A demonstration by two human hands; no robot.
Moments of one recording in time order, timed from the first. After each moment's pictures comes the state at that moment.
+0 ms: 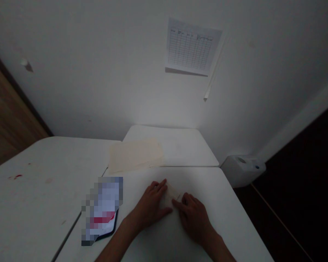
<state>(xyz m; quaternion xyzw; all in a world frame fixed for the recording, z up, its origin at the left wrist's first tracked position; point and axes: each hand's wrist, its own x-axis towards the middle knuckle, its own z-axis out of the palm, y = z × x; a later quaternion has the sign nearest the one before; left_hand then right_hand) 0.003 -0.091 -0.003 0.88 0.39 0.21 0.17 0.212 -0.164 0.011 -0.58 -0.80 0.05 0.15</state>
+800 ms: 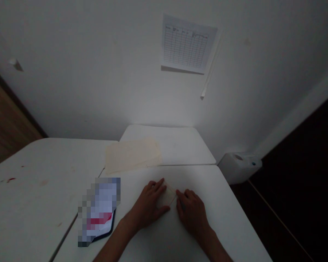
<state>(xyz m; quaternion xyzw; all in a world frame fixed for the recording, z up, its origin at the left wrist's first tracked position) 0.003 -0.094 0.005 0.89 0.39 0.20 0.15 0.206 -0.158 0.008 -0.64 -0.75 0.00 0.18</state>
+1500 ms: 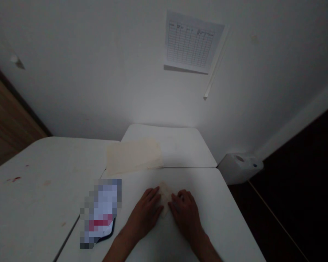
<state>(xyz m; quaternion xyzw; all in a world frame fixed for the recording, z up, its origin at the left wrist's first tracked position) -0.004 -0.115 -0.006 0.86 0.41 0.28 0.12 0.189 -0.152 0.003 -0.62 -0.74 0.00 0.25</state>
